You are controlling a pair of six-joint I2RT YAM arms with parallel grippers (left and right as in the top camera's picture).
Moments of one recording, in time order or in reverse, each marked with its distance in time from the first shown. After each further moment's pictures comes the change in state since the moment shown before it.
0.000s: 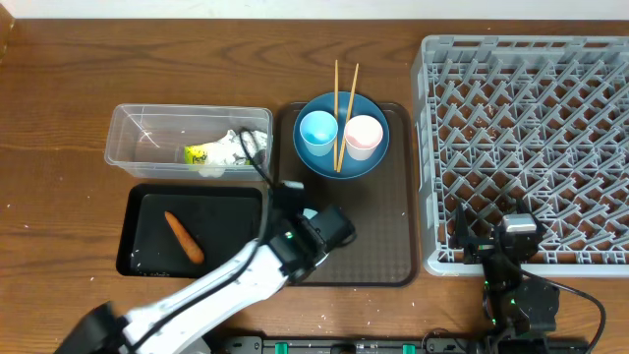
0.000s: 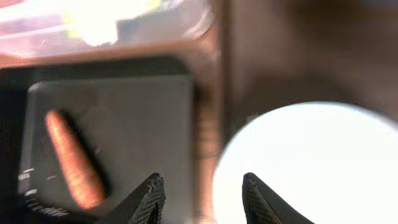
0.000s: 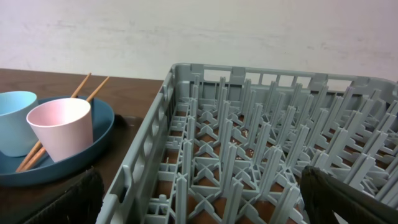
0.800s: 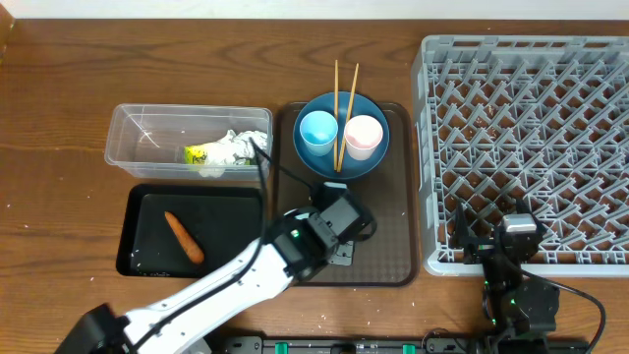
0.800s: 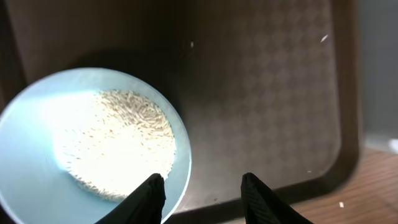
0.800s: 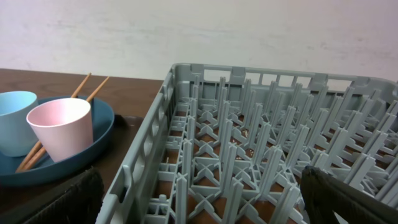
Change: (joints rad) left arm -0.034 0.056 0.061 0.188 0.476 0.000; right arm 0.000 0.000 0.000 0.000 0.000 0.000
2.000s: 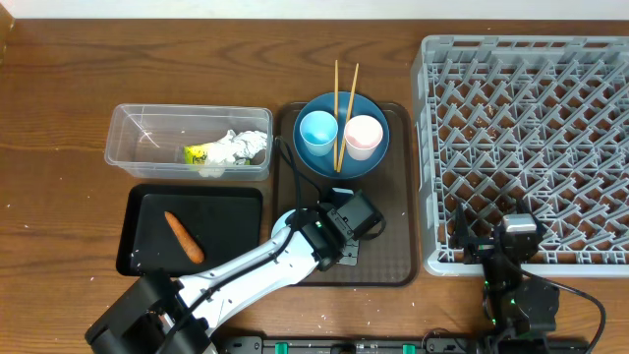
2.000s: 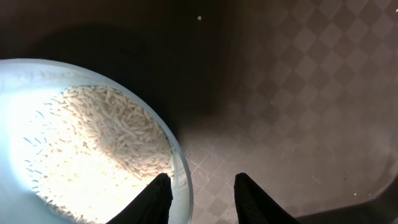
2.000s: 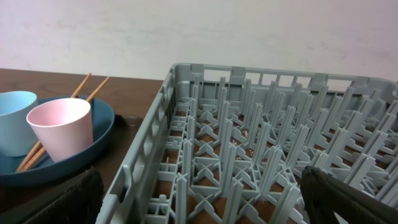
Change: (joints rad) left arm 0.000 0.168 -0.006 0.069 0.013 0.000; right arm 0.000 0.000 0.000 0.000 0.000 0.000
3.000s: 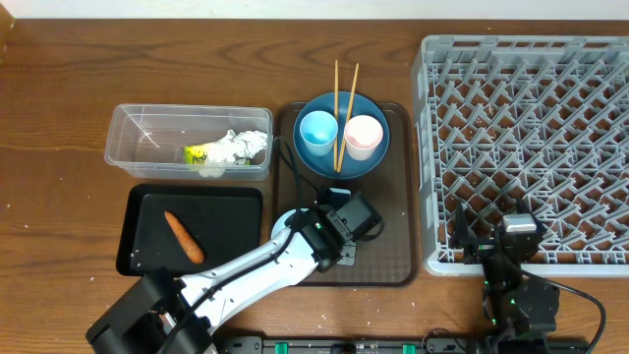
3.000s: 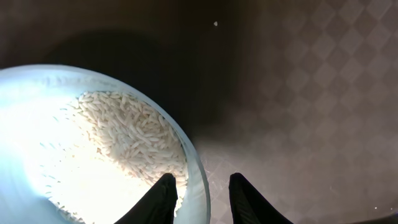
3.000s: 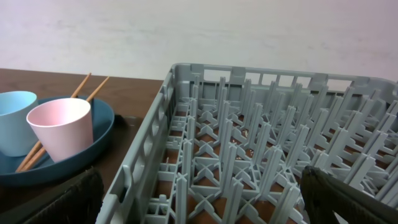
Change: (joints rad) left arm 0.000 0.003 -0.019 0.013 -0.043 0.000; right arm 0.000 0.000 0.000 0.000 0.000 0.000
